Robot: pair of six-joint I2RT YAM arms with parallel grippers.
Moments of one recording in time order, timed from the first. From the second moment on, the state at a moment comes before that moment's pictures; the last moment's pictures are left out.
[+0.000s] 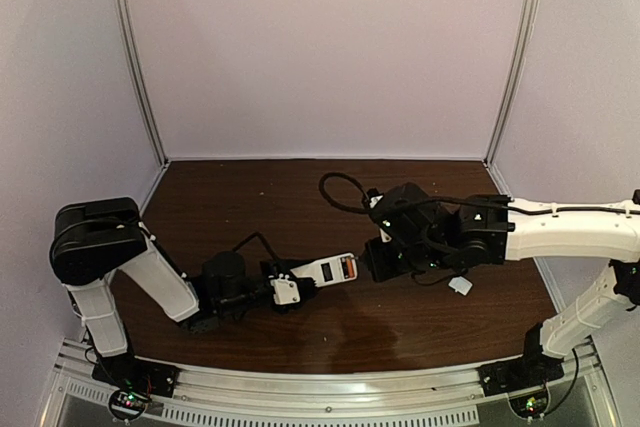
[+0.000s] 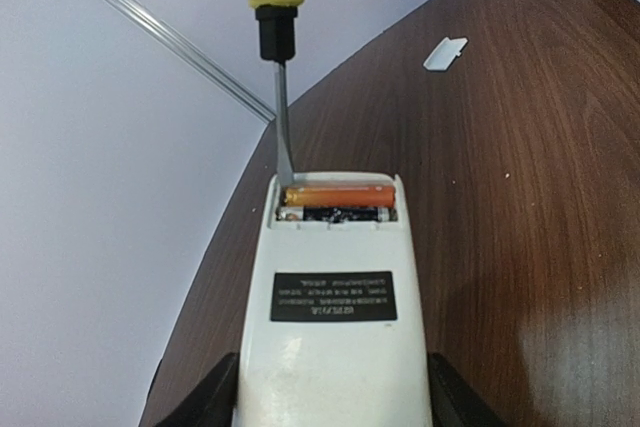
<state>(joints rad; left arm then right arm) -1.03 1.84 0.44 1.23 0.05 0.80 1.16 1.42 1.14 -0.61 0.33 0.68</state>
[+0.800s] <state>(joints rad) -1.03 1.84 0.44 1.20 0.03 0.80 1.16 1.48 1.14 -0.61 0.37 0.68</state>
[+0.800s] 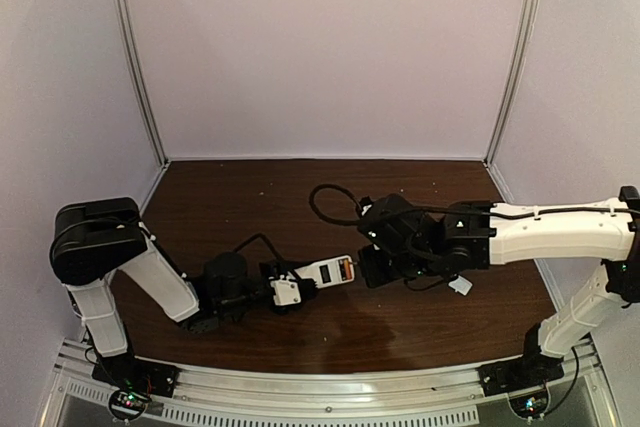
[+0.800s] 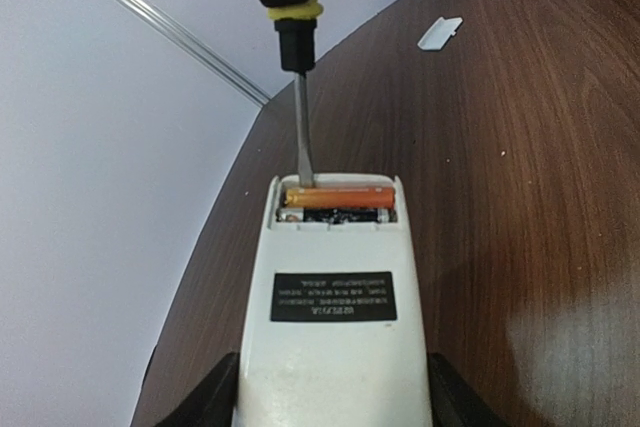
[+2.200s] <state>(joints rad) -1.03 1.91 0.52 1.01 0.05 0.81 1.13 1.46 0.84 -0.26 0.30 0.68</state>
